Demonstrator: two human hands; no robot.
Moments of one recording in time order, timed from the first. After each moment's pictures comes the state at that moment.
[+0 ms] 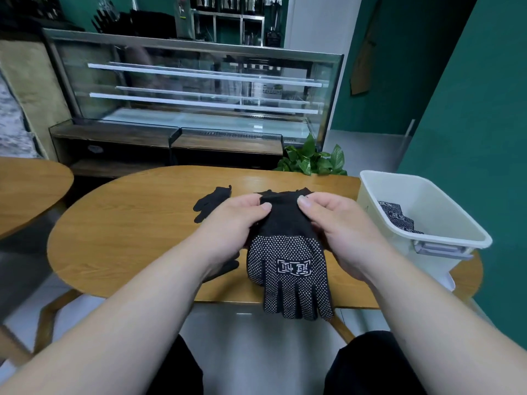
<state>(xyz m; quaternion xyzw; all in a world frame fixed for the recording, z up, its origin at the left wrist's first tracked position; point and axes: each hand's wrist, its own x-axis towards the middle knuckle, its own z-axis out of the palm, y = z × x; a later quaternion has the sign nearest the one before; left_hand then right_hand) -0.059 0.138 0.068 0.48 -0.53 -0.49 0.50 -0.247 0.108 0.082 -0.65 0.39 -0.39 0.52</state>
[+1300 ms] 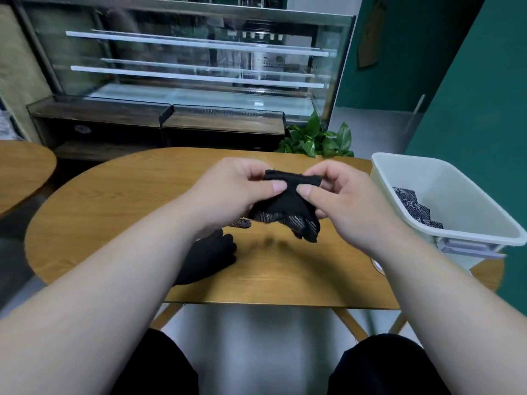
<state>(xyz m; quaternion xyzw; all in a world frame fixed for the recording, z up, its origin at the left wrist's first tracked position) -0.049 0.091 0.088 0.52 -0.61 -0.40 0.43 -0.246 0.057 0.078 -0.74 0.40 -0.39 0.37</state>
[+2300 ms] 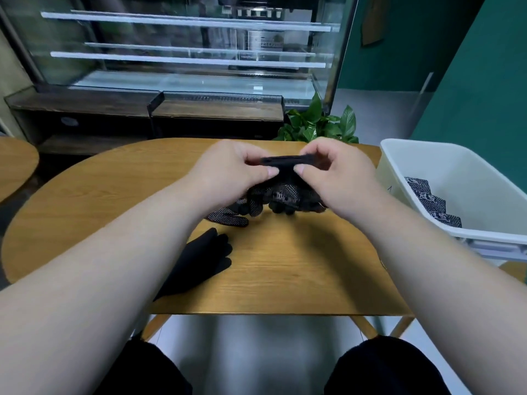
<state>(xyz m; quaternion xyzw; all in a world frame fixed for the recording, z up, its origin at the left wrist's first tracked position) -0.042 0.024 0.070 0.59 -0.66 -0.25 0.38 -0.237 -0.013 0.060 -0.78 0.46 -0.37 0.21</state>
